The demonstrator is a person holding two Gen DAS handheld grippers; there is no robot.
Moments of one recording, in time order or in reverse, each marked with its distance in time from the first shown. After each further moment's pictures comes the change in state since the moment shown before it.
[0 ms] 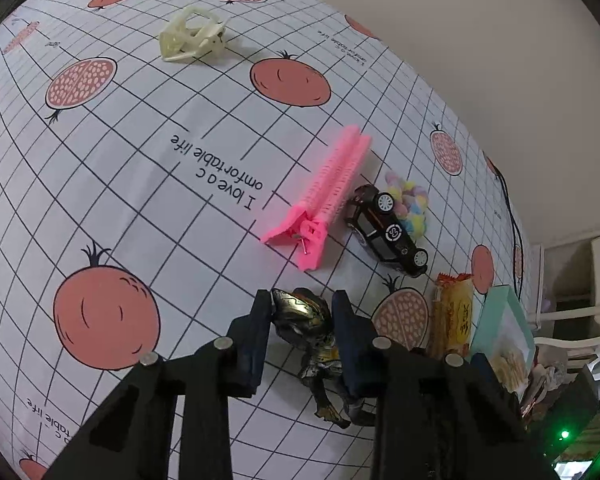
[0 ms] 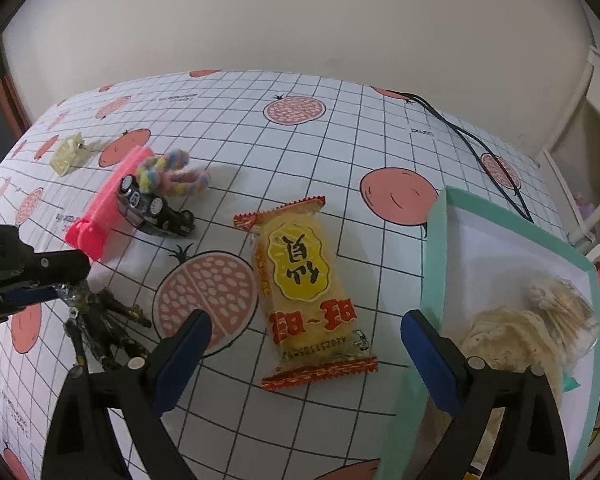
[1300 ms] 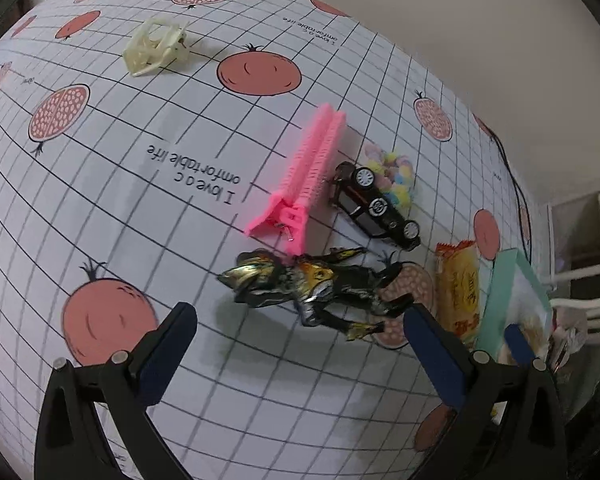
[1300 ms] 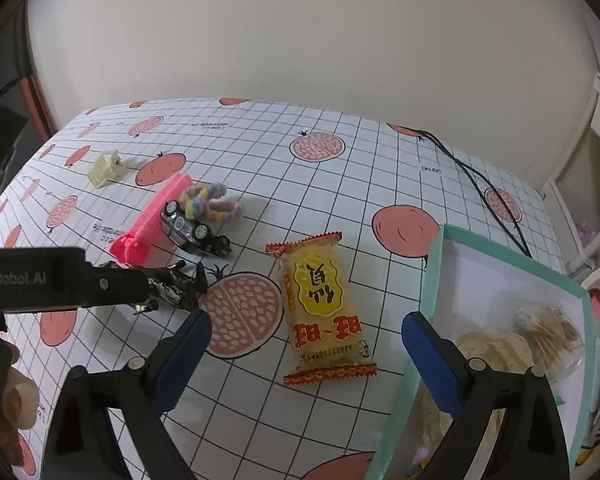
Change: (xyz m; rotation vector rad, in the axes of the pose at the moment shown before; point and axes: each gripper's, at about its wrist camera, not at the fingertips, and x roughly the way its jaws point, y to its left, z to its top) left arm 0.010 -0.019 -0.001 0.118 0.038 0.039; right arm -0.033 0.000 0.002 -0.025 -0.086 0.063
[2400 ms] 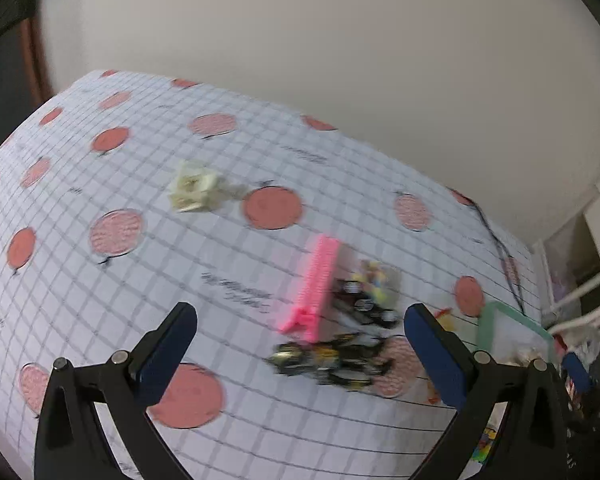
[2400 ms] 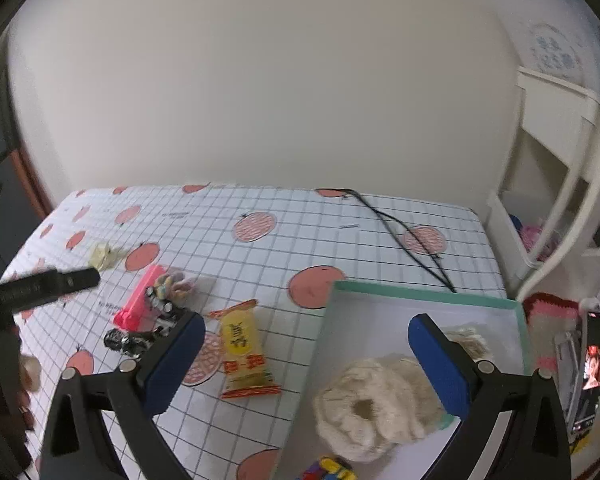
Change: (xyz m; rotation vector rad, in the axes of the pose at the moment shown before) left arm -0.079 0.002 0.022 0.105 -0.304 0.072; right arm -0.081 -0.068 0.016 0.120 -0.188 -0.006
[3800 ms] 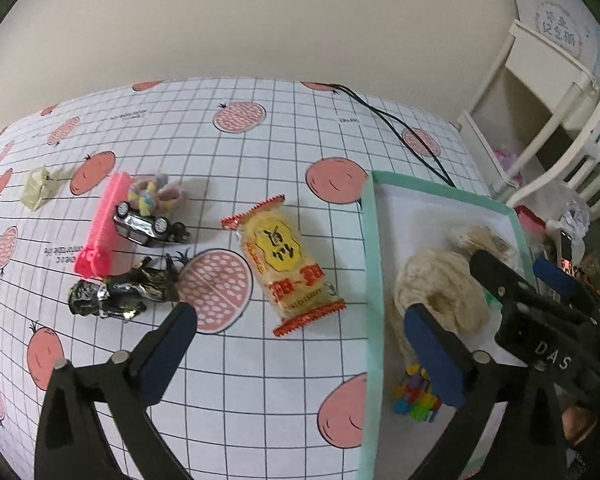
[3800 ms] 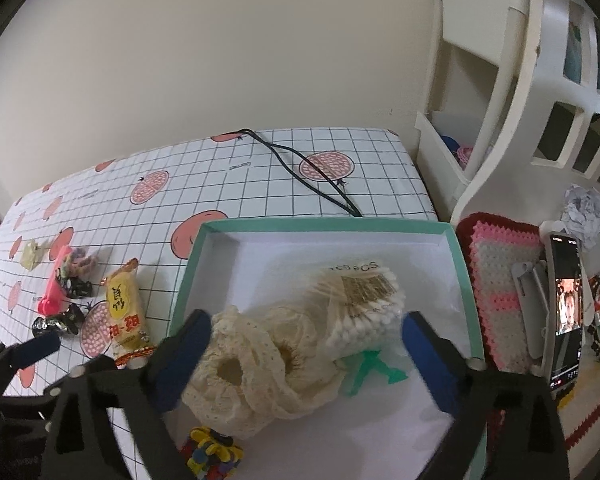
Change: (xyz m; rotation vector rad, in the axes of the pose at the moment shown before) left arm 0.028 -0.167 -0.090 0.367 0.116 -0.122; right arm 0.024 -0.102 -0.031 0.166 0.171 -0.161
